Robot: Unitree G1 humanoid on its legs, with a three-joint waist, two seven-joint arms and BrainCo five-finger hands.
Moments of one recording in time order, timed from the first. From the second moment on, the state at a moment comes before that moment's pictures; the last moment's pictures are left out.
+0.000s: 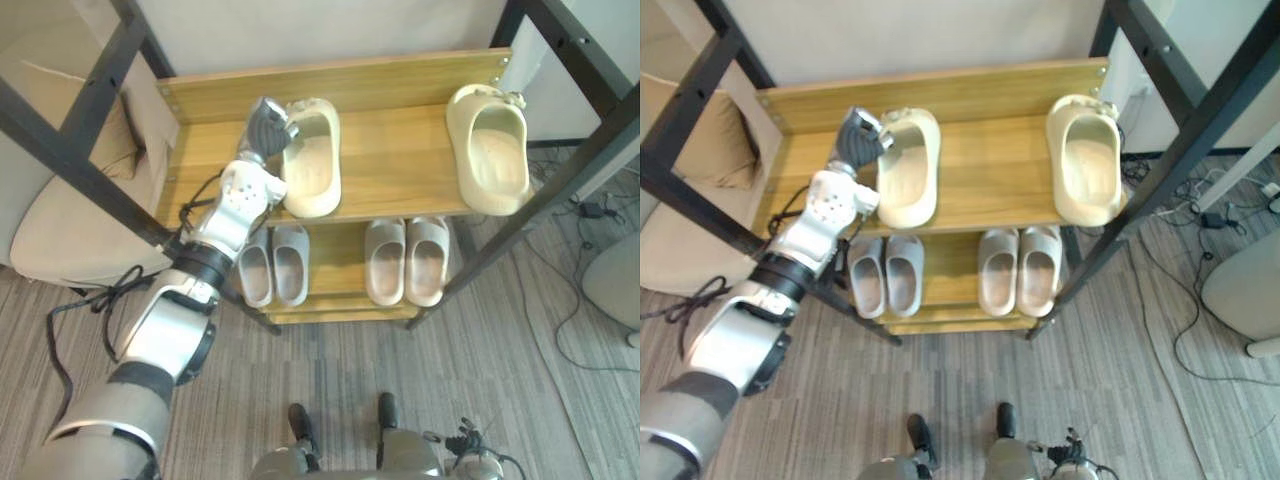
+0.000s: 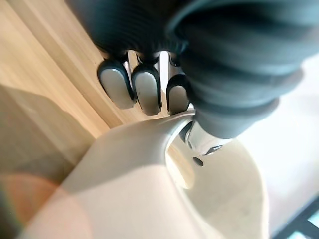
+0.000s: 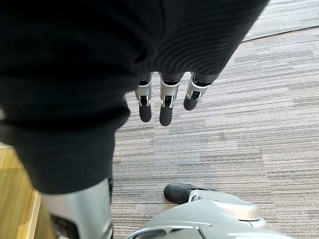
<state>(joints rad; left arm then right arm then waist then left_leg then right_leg) -1.04 0.34 -0.37 0.69 -0.01 -0.09 0.28 0.10 -0.10 -0.24 0.96 -0.18 -0.04 -0.18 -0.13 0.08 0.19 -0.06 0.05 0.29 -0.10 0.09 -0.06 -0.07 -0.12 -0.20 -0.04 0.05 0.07</state>
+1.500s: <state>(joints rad) -1.15 0.22 -0.39 0.73 -0.02 -0.10 0.30 0.08 -0.11 -0.25 0.95 -0.15 -0.05 -0.21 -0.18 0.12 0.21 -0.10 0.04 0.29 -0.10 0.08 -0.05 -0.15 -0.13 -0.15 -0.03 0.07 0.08</state>
